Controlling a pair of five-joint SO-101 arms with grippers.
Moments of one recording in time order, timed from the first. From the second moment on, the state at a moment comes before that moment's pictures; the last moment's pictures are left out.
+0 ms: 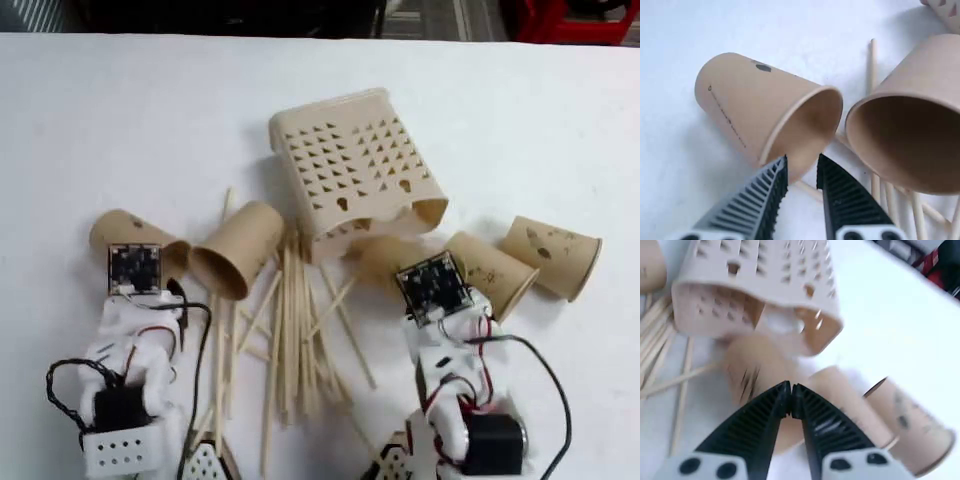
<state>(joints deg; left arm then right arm) -14.2 -103.4 97.2 57.4 -7.3 -4.3 -102.5 69.4 70.9 29.5</state>
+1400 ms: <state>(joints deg) -14.3 -103.4 97.2 57.4 -7.3 0.3 -4.6 31.6 40.4 50.2</state>
